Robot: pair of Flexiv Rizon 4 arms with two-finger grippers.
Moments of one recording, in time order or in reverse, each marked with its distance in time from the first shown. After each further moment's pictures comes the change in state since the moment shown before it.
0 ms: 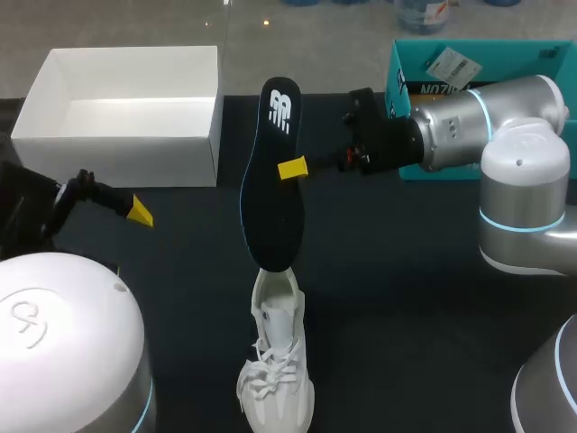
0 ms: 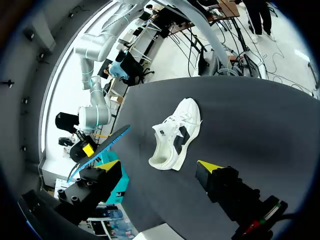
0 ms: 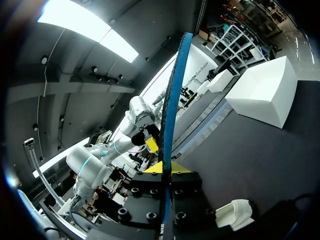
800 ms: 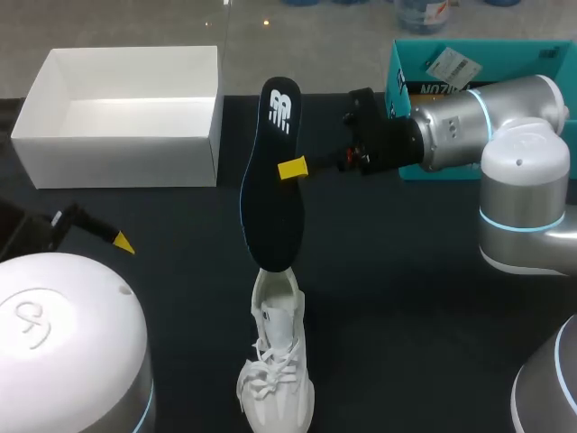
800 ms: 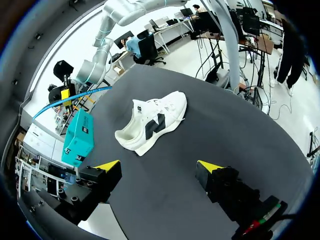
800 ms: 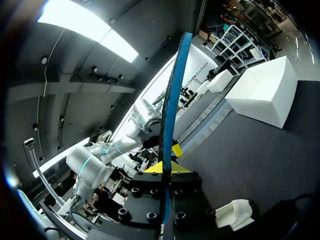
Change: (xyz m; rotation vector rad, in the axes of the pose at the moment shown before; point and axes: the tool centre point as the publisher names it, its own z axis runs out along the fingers) left arm 0.069 0.032 0.010 -0.095 0.120 -0.435; right arm 0.000 0.000 0.000 0.000 0.000 0.000
